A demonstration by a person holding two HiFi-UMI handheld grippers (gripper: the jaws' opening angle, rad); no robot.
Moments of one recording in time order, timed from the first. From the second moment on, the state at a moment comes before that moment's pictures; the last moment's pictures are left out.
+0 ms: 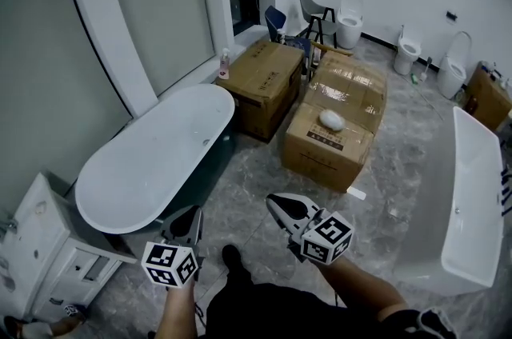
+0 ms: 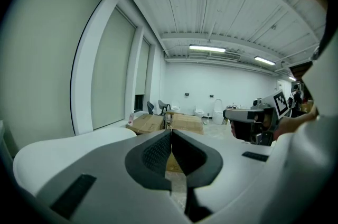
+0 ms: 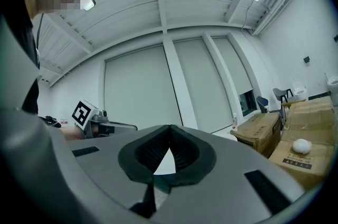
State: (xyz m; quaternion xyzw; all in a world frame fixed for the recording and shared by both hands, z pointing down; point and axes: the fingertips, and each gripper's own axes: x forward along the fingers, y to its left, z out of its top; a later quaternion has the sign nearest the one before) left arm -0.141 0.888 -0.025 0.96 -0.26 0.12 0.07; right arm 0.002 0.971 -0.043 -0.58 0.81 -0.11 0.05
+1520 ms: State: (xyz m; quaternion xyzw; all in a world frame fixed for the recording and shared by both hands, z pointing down) left arm -0.099 0.451 0.031 0.94 -0.29 0.14 0.13; right arm 0.041 0.517 0.019 -0.52 0.83 -0.18 -0.01
